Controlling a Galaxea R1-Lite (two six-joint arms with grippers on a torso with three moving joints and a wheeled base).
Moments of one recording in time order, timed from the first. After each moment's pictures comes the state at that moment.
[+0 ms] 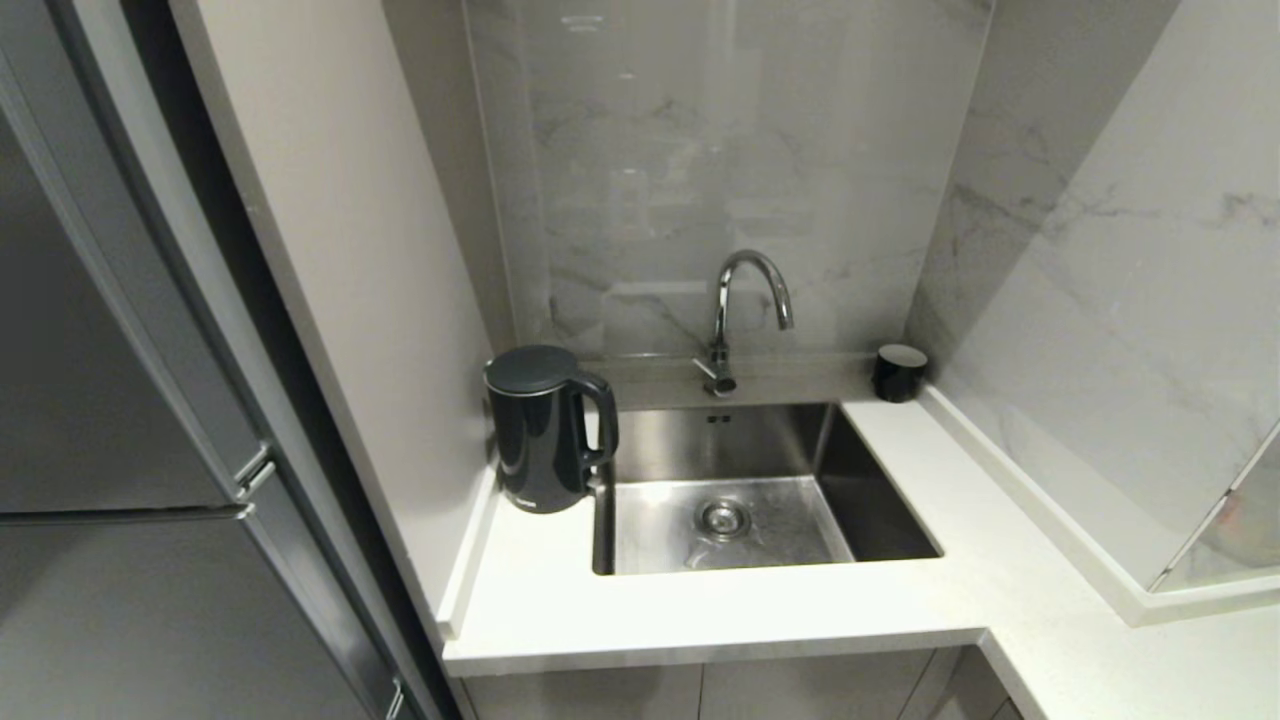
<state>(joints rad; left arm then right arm) 0.00 0.00 -0.04 0.09 0.01 -0.01 0.00 0.00 0.00 0.00 0.00 0.00</state>
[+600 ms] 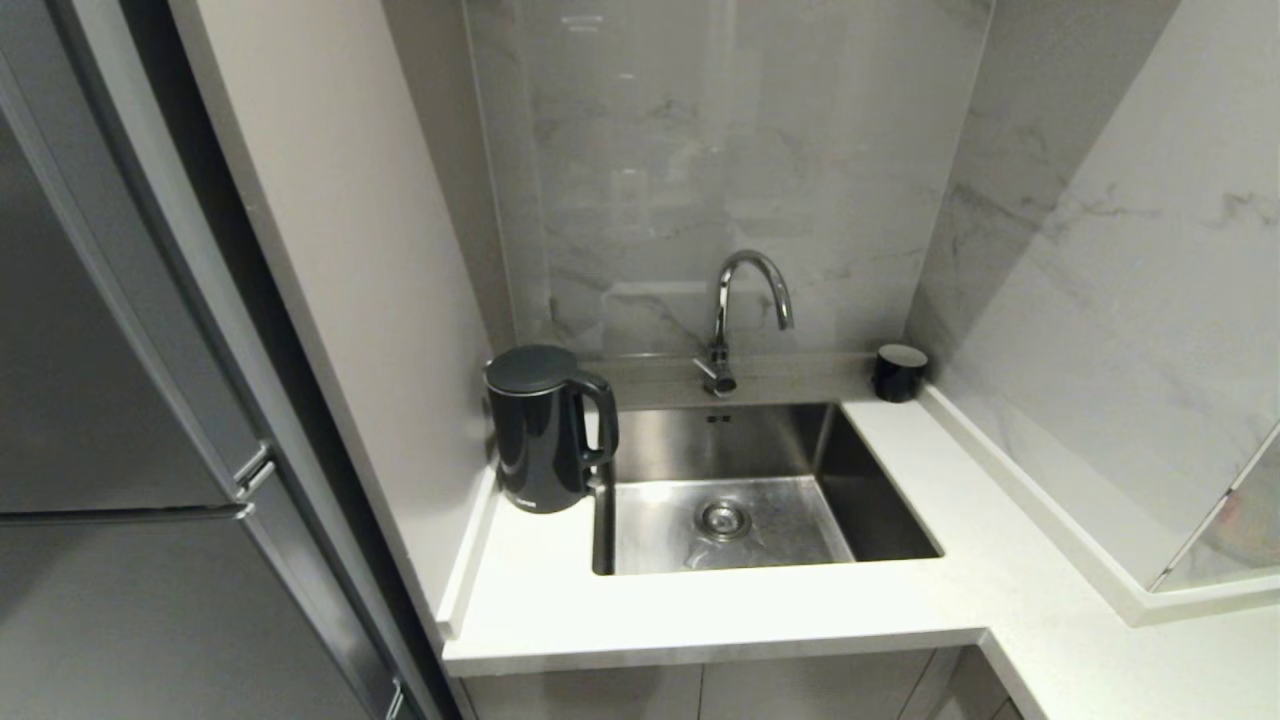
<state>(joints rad) 0.00 0.00 -0.04 0.09 0.01 -0.01 0.00 0.00 0.00 0.00 0.00 0.00</state>
